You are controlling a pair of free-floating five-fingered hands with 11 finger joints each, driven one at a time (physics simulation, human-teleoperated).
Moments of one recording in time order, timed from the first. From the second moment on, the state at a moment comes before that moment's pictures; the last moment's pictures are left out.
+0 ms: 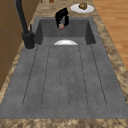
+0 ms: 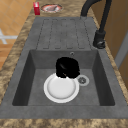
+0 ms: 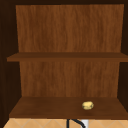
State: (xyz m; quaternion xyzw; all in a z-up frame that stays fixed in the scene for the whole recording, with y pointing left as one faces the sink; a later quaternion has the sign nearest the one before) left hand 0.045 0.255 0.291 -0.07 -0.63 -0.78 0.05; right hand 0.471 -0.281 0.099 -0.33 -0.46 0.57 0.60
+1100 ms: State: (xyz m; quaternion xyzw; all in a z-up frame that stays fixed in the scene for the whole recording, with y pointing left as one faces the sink) left hand 0.045 0.255 0.291 -0.07 -0.63 -0.78 0.05; right hand 0.389 -0.252 0.193 -0.36 -0.50 0.54 0.57
